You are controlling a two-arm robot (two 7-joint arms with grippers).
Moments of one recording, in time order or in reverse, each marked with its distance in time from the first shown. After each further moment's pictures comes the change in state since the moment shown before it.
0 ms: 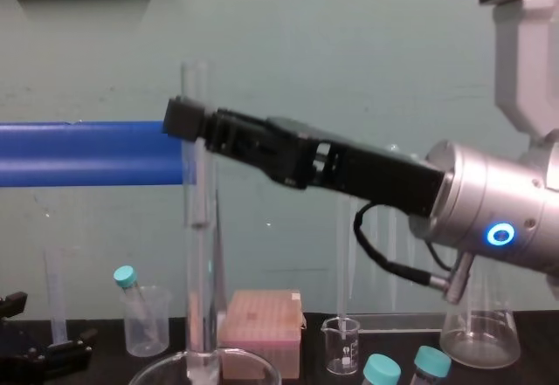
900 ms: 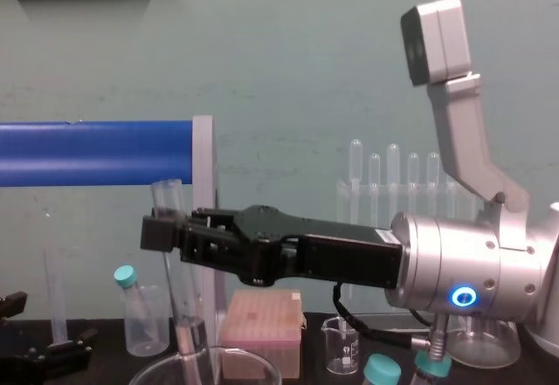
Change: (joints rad) left arm 0.000 0.000 0.000 0.000 0.000 0.000 0.000; right arm 0.048 -0.051 -0.072 0.159 -0.093 0.000 -0.023
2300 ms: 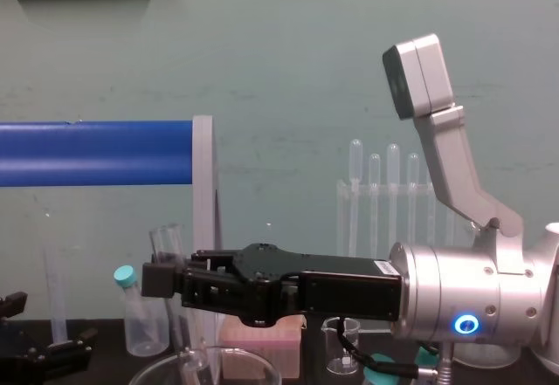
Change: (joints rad) left arm 0.000 0.000 0.000 0.000 0.000 0.000 0.000; right arm -0.005 -0.003 -0.012 0.027 -0.031 0.043 0.000
